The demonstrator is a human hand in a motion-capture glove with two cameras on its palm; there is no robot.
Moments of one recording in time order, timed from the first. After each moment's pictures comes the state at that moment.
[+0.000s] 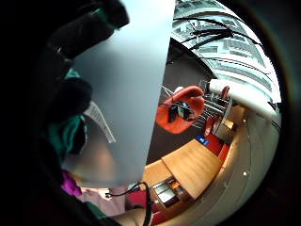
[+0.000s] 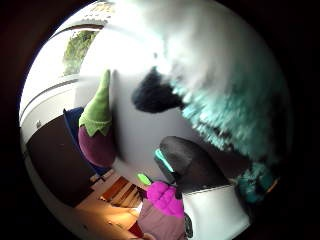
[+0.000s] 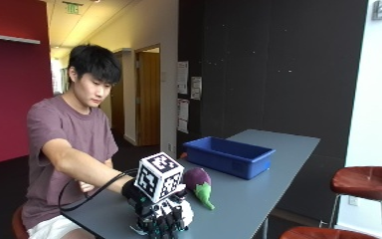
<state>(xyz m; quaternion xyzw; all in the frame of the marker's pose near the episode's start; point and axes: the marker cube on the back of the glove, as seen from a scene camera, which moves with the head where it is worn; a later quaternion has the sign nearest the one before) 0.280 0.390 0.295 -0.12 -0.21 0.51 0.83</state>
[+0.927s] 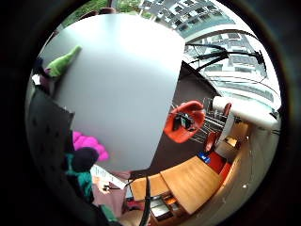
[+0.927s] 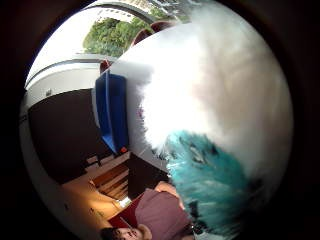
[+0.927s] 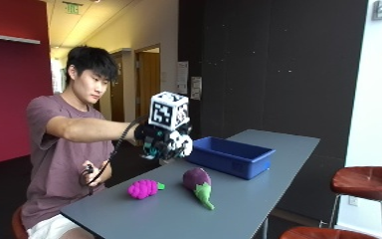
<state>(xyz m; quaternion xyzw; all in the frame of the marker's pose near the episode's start) 0.219 0.345 0.136 -0.03 -0.22 0.43 0.87</state>
